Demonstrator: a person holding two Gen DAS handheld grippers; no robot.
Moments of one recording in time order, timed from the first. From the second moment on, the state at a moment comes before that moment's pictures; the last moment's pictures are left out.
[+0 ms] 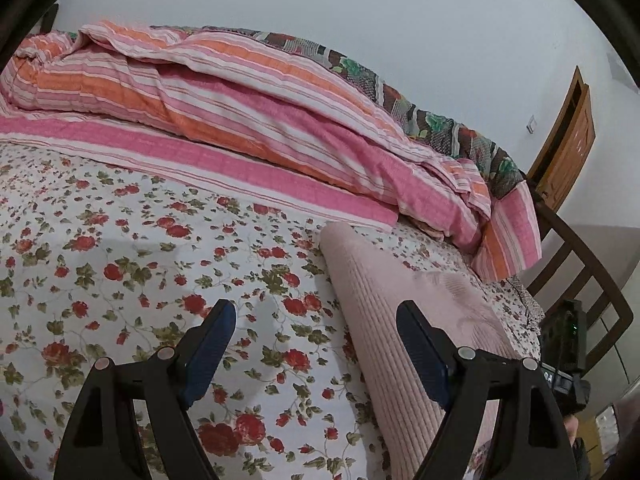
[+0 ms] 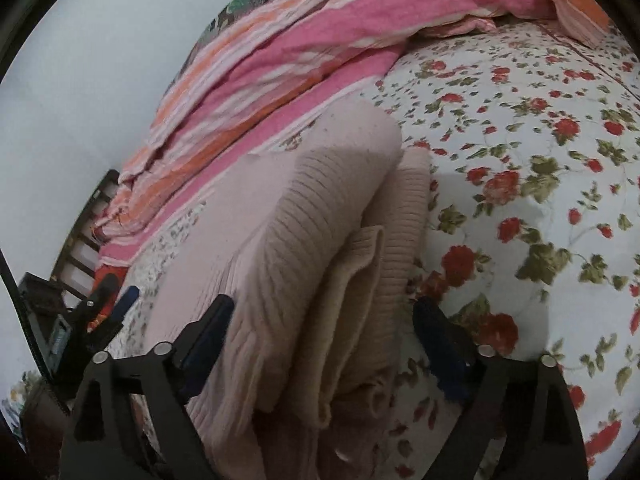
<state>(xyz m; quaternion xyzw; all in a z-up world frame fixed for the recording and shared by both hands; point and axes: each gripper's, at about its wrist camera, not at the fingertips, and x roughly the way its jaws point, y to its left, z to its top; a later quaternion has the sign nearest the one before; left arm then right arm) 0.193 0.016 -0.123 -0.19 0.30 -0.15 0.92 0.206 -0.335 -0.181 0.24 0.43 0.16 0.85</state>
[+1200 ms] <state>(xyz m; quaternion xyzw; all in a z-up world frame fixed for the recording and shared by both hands) 0.166 0.119 -0.103 -0.28 0.25 -0.06 0.93 0.237 -0.233 -0.050 0.23 0.41 0.11 0.87</state>
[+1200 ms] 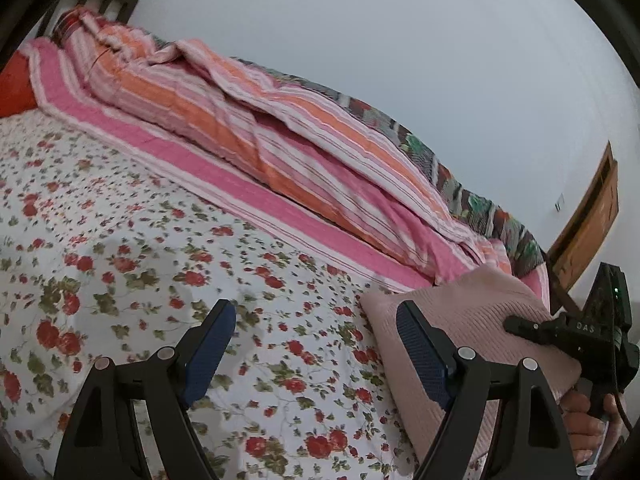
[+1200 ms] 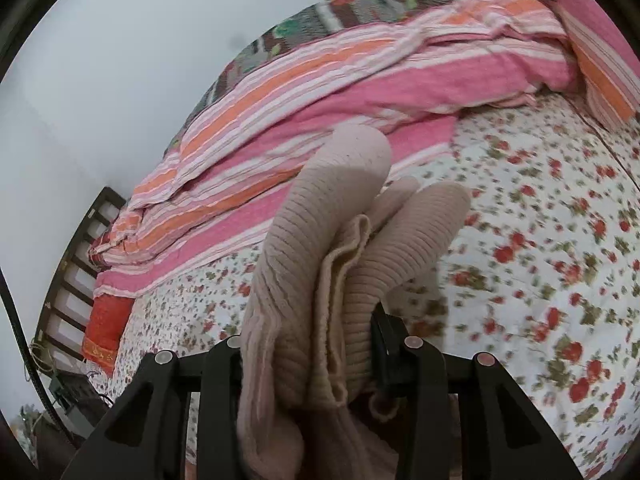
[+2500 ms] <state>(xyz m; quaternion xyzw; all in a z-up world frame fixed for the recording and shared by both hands) 0.150 0.037 -0.155 -0.09 0.35 -0.18 0.92 0.231 -0.253 -0.145 0.13 0.34 0.18 0.91</state>
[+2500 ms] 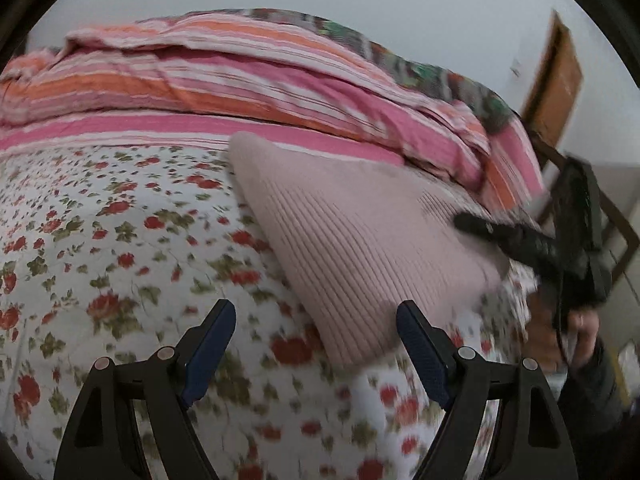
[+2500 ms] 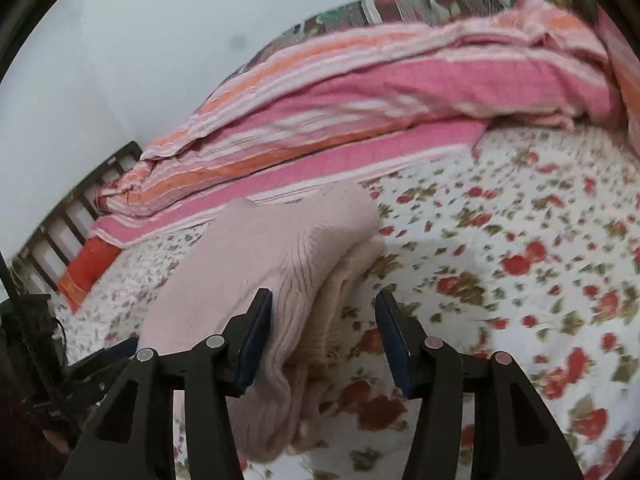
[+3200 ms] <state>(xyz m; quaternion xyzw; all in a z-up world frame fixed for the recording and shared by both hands) 0.146 0.053 -0.170 -0.12 0.35 -0.16 0.92 0.227 -0.245 -0.147 0.14 0.35 0.22 0.90</state>
